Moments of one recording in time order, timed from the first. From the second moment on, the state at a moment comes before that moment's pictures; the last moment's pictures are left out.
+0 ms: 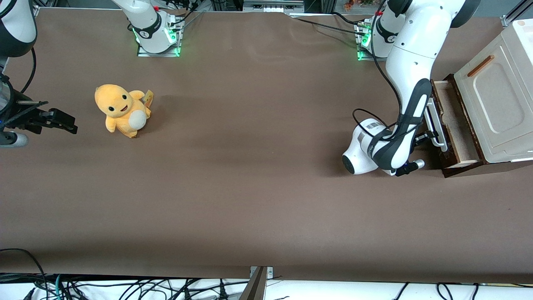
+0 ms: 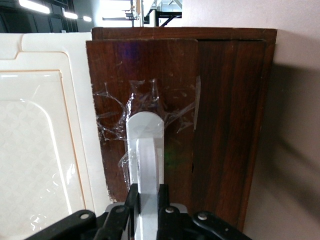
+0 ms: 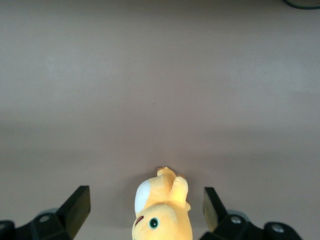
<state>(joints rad) -0.29 0.79 -0.04 -1.62 0.93 1.22 -0.98</state>
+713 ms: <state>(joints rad) -0.29 0.79 -0.06 -1.60 0.92 1.20 -0.98</state>
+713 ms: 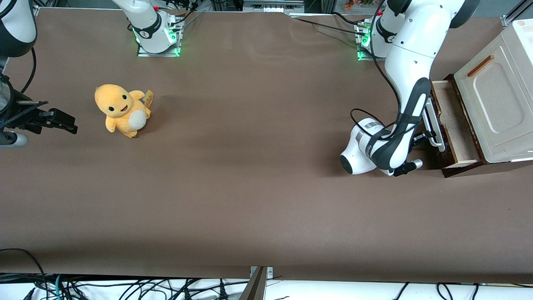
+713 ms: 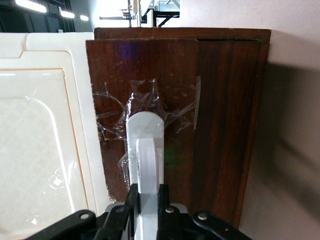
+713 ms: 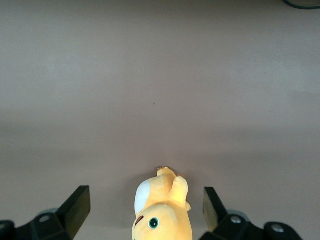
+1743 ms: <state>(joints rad) -0.30 0.79 -0.08 -1.58 0.88 1.17 -0.98</state>
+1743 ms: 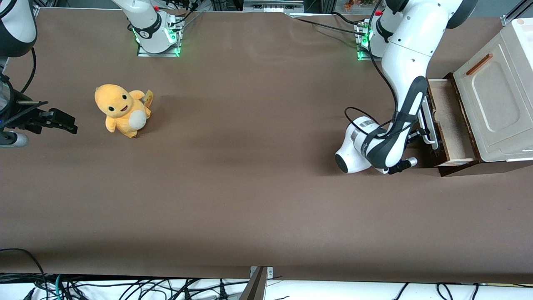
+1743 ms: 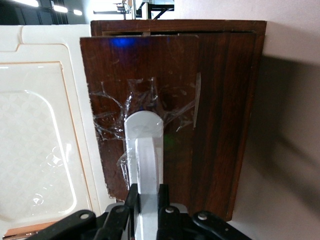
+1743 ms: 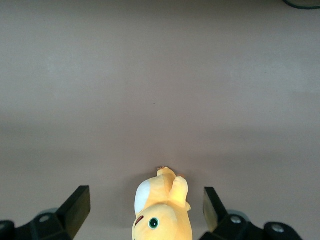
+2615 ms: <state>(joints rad) -0.30 0.80 -0.09 -1.58 0.85 1.14 -0.98</state>
